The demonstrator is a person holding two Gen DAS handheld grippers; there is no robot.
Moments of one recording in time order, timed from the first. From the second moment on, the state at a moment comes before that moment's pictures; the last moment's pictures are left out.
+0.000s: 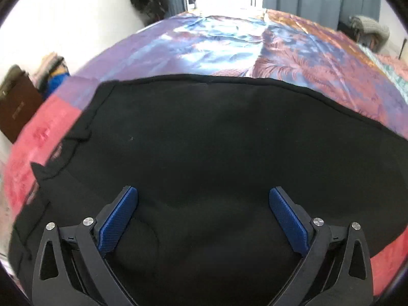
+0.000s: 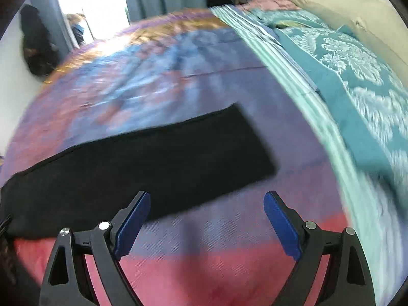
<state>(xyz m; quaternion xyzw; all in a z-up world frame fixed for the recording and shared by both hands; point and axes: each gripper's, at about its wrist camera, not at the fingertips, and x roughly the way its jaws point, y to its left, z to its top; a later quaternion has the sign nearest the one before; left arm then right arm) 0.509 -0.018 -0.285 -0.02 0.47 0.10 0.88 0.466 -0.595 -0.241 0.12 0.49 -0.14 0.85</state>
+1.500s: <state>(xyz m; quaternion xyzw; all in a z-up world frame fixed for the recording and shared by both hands) 0.355 -0.075 -0.230 0.09 0.47 0.06 0.88 0.124 -0.457 -0.185 0.22 0.38 -0.11 0.89</state>
